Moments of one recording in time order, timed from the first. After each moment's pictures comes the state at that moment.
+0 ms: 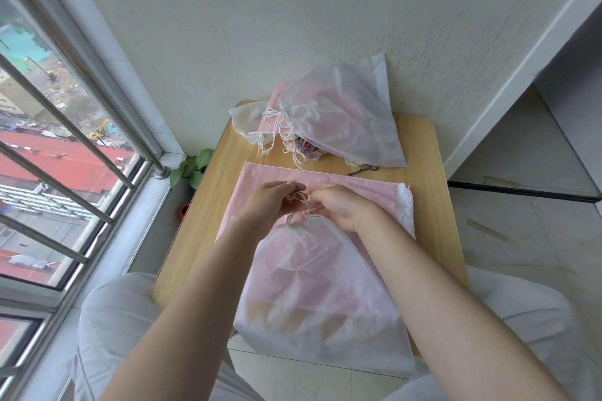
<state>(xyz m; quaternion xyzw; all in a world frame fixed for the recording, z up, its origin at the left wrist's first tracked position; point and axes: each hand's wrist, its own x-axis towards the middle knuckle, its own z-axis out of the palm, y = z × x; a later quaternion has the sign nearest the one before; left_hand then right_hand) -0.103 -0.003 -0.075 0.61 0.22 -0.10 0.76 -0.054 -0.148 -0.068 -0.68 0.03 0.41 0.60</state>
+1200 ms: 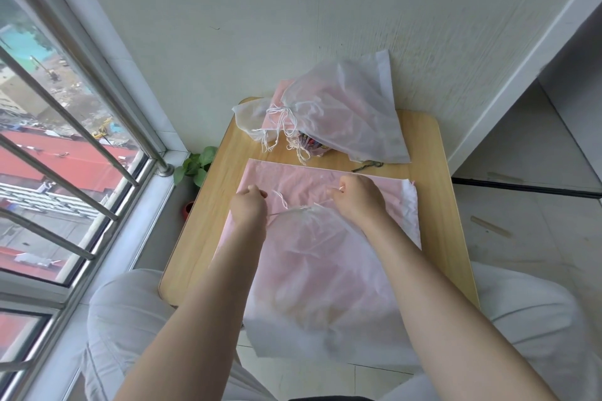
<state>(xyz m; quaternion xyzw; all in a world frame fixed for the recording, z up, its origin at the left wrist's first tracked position) -0.111 0.013 -0.089 0.61 0.48 0.04 0.63 -0.057 -0.173 -0.078 -0.96 -0.07 0.09 0.24</state>
